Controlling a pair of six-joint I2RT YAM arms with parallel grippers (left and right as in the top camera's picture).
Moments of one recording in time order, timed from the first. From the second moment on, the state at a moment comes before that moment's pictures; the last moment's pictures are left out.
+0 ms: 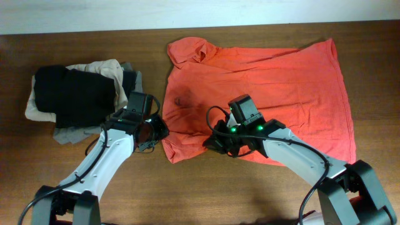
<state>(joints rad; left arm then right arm) -0.24 1.55 0.92 -0.58 0.17 -0.78 0.47 1.60 0.87 -0.32 -0.65 1.13</state>
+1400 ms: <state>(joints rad) -0.30 1.40 0.93 -0.53 0.17 0.07 0.47 1.60 0.87 -0.13 -0.77 1.66</state>
